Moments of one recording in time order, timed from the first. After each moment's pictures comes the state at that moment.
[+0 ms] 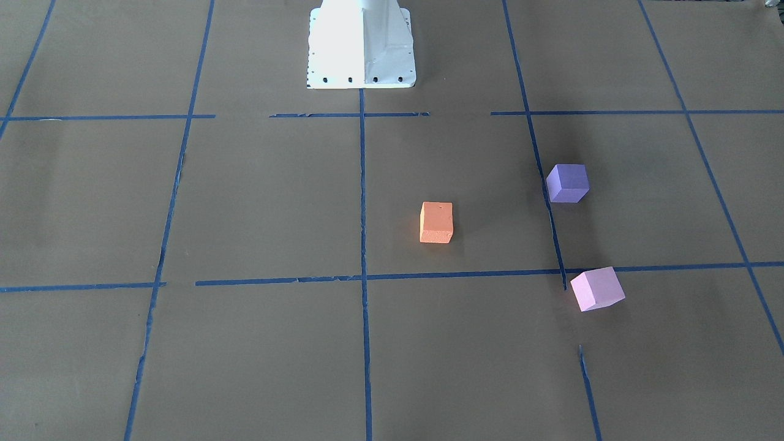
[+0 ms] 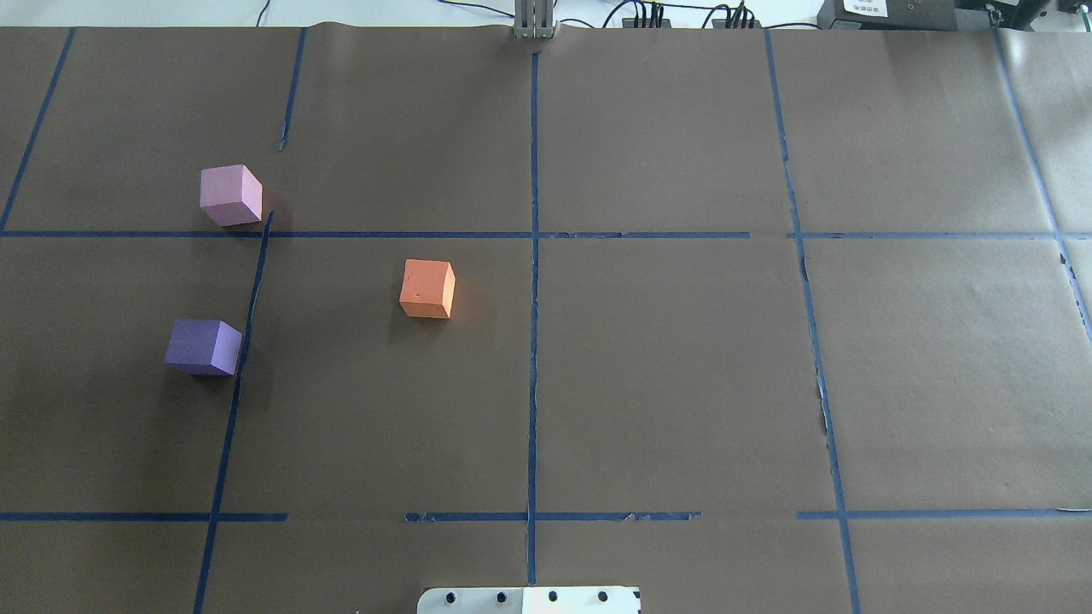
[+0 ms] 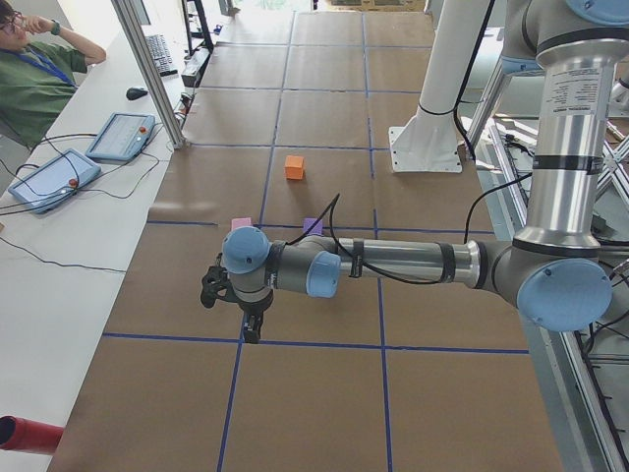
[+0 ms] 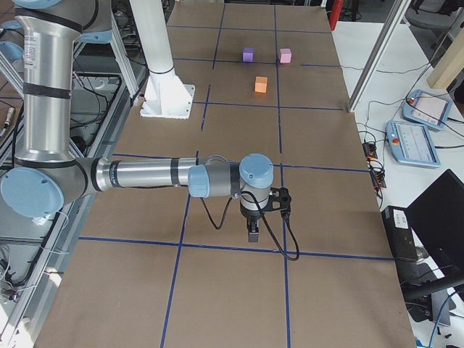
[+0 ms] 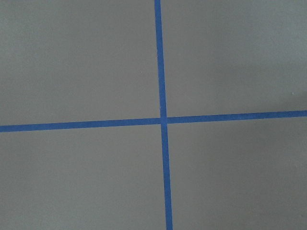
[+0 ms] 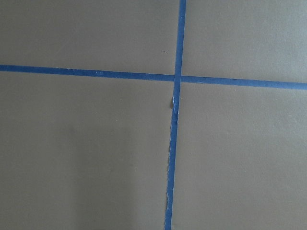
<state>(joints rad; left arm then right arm) -1.54 -1.60 -1.57 -1.70 -2.37 -0.07 1.53 -1.68 1.76 -1.56 2.34 0.04</state>
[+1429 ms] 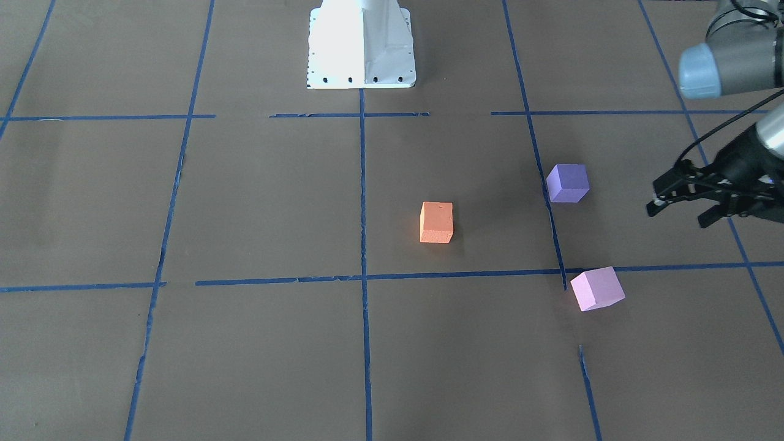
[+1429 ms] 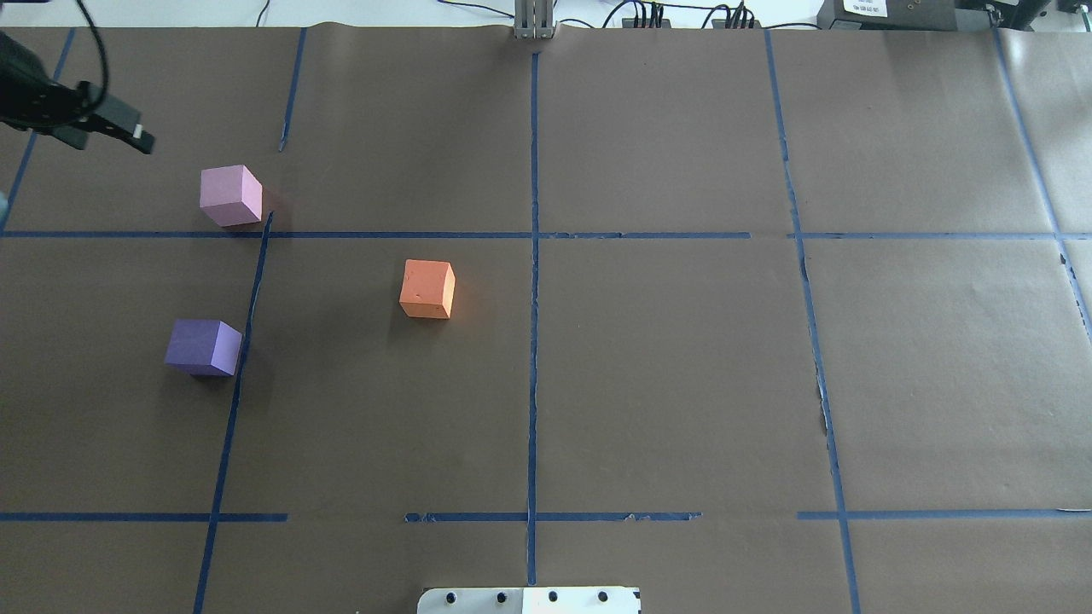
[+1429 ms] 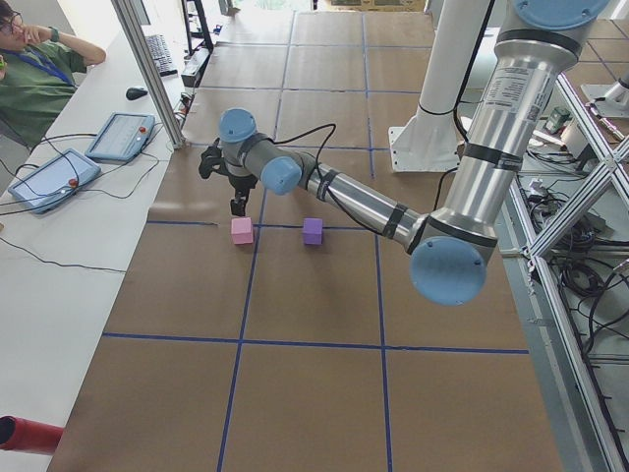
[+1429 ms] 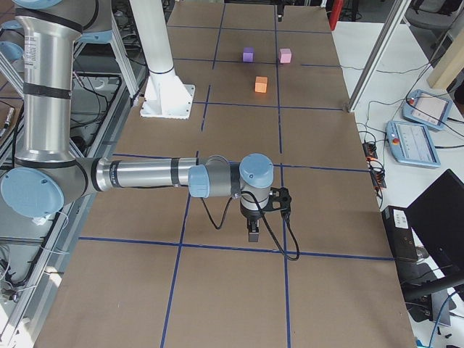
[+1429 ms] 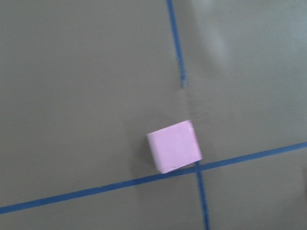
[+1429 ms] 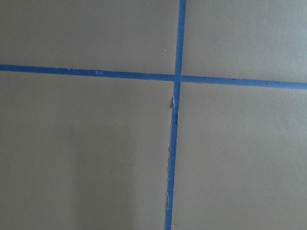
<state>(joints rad) -1.15 -1.92 -1.71 -1.77 -2.35 -0.60 1.53 -1.68 1.76 -1.56 2.34 0.04</state>
